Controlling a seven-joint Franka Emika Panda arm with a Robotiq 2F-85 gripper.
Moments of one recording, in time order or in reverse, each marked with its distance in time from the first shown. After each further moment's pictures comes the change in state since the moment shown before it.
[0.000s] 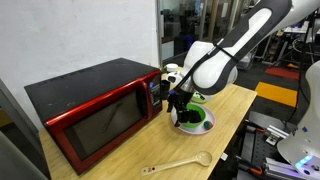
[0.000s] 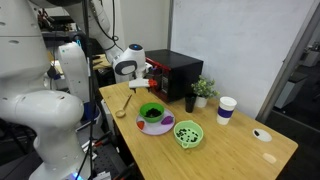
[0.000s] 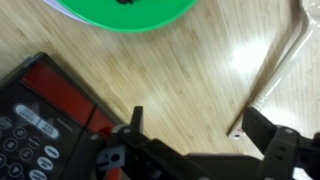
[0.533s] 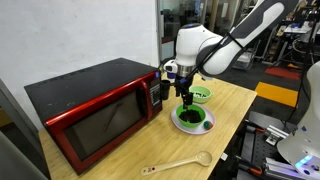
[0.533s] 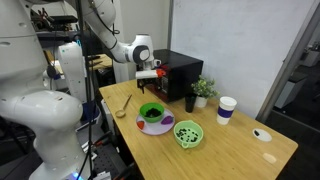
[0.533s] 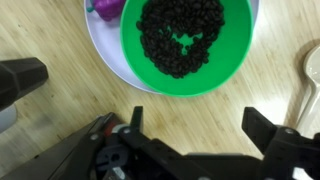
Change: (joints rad) arm -0.065 -0.071 -0.100 0.107 -0.696 -0.372 0.525
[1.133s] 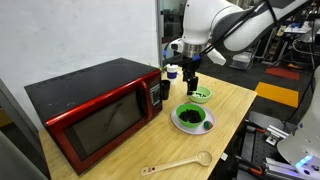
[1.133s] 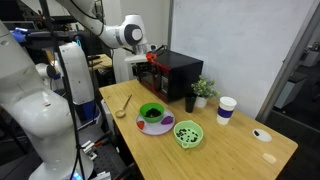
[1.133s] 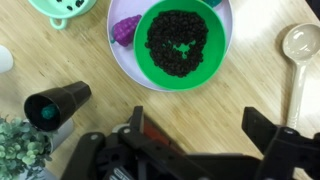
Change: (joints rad) arm -0.278 -0.223 0.315 -0.008 -0.106 -0.202 0.304
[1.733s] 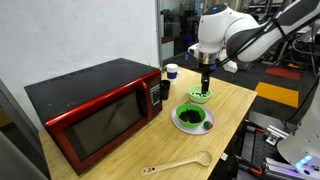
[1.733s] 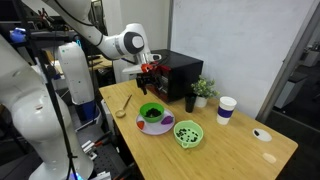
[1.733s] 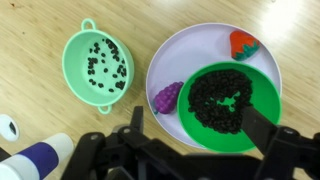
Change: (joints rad) arm -0.161 -0.085 0.027 -0.167 -0.169 0.001 0.301
